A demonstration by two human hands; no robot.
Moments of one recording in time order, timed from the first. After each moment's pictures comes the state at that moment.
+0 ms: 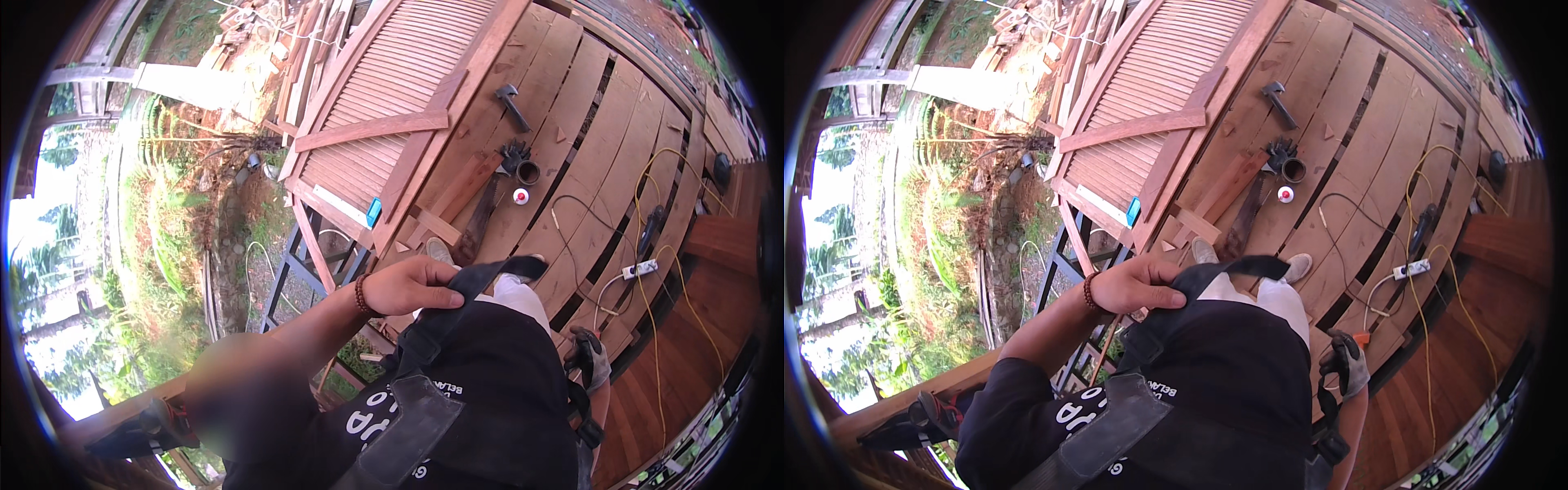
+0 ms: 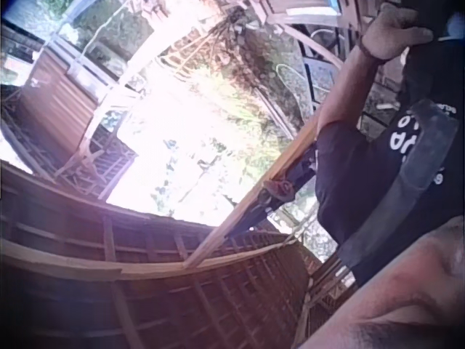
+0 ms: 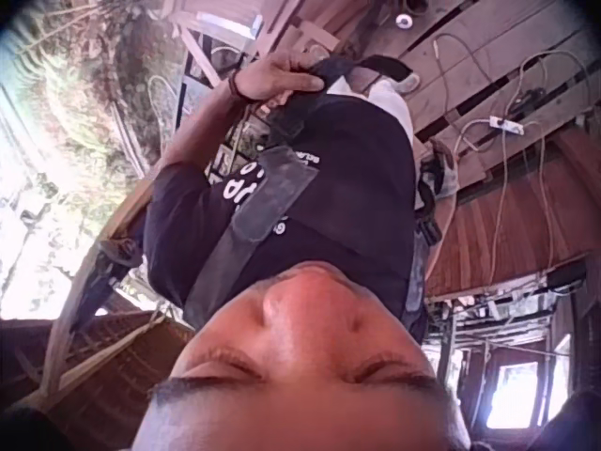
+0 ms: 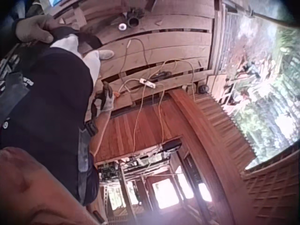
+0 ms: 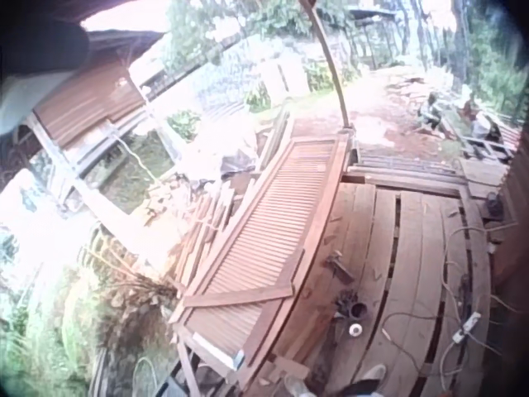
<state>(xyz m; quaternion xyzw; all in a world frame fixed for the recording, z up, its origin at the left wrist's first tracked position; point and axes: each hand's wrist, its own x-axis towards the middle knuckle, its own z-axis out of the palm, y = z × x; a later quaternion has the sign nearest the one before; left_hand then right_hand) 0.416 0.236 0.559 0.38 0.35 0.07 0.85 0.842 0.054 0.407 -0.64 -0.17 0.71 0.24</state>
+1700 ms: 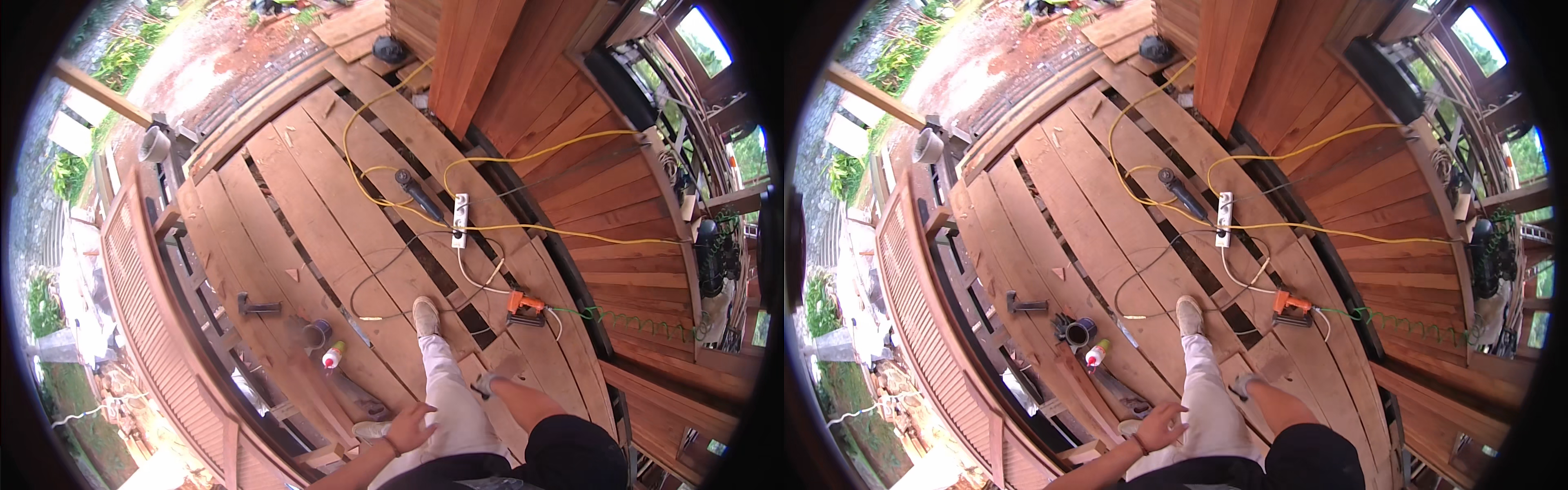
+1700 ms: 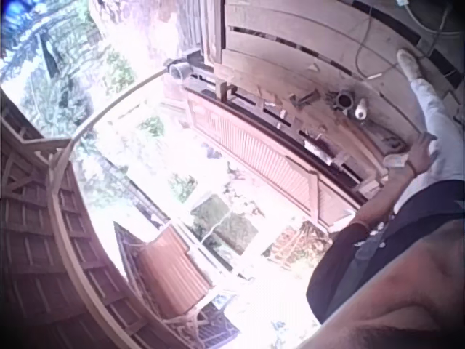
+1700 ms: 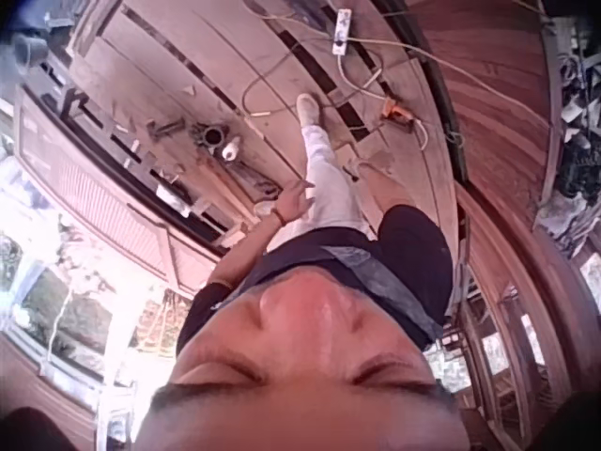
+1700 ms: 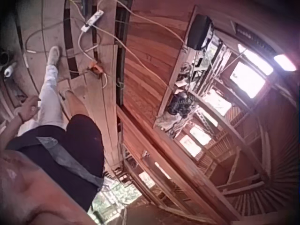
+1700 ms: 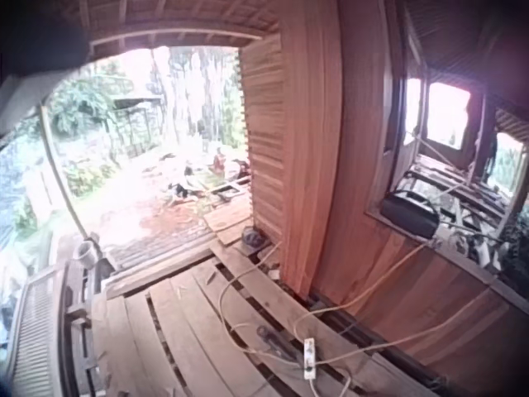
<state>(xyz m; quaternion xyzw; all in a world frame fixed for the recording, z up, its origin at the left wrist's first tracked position) 0.753 0.192 0.241 0.79 0.11 -0.17 0.57 0.908 -0.077 0.032 -0.71 -0.22 0.65 -0.12</state>
